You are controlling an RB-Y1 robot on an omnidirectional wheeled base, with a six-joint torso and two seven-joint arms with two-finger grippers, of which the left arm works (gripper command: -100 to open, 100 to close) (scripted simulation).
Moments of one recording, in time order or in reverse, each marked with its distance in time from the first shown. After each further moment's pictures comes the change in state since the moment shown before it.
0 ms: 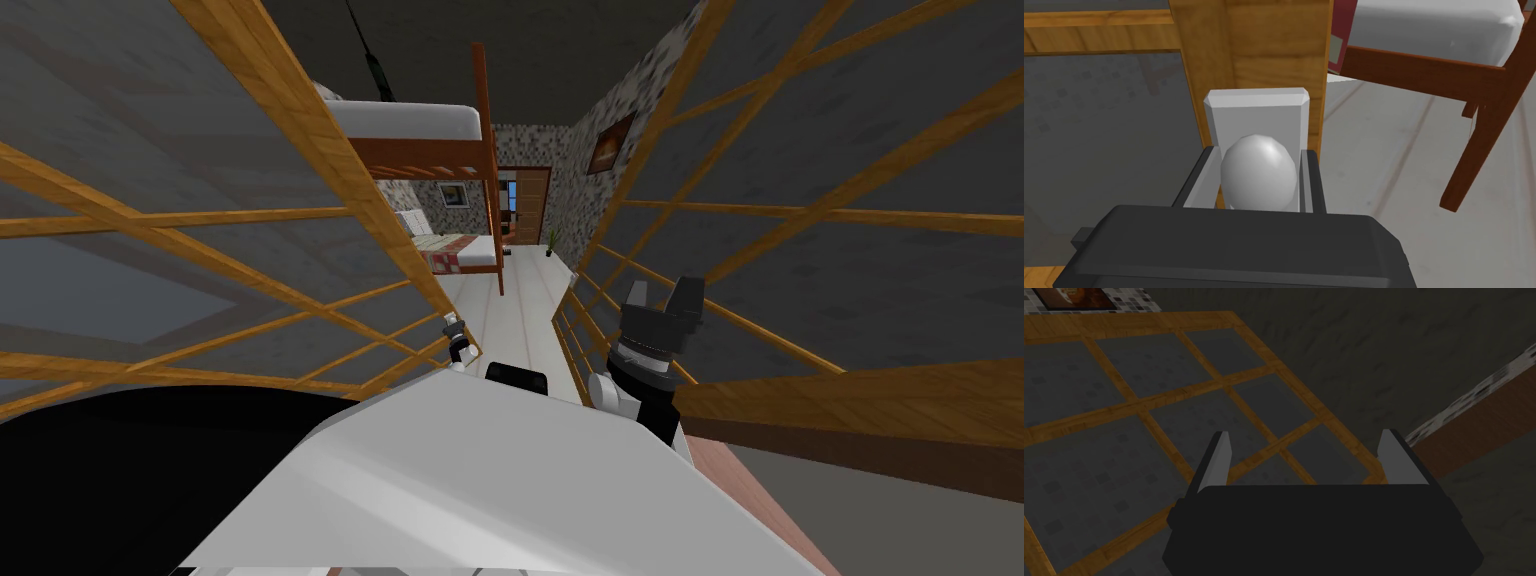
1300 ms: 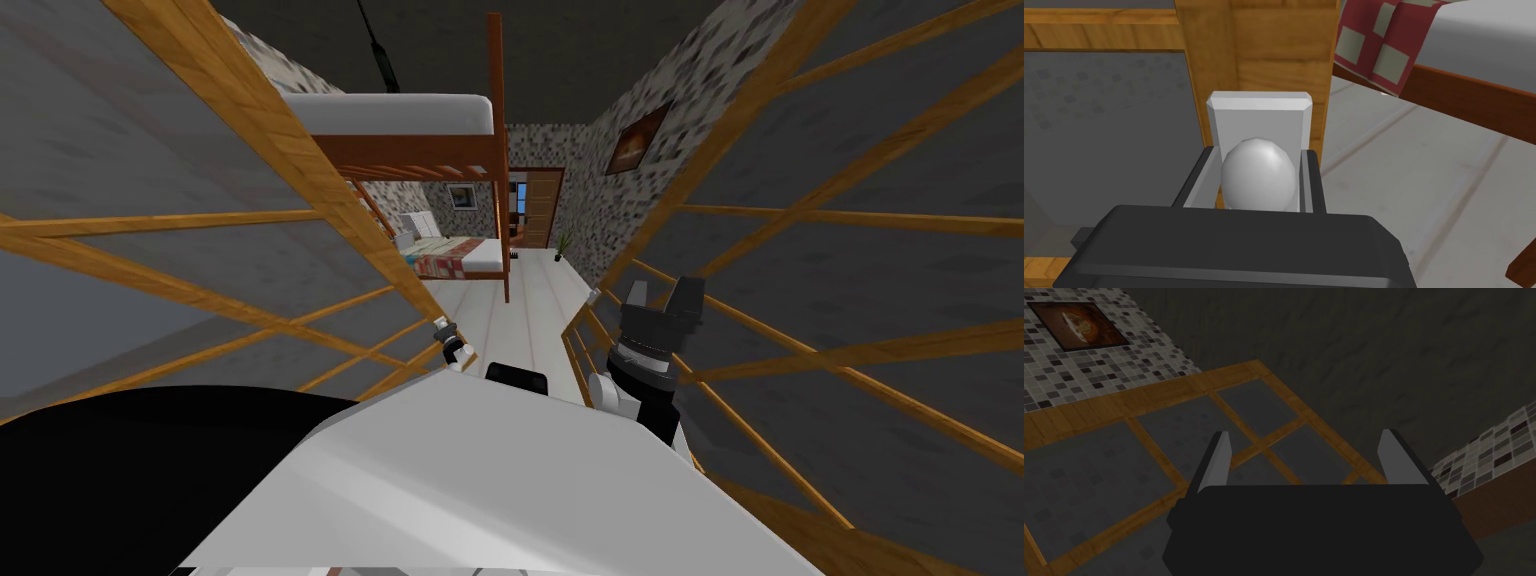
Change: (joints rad) arm 0.009 -0.003 0.101 -0.025 0.072 -0.001 -0.038
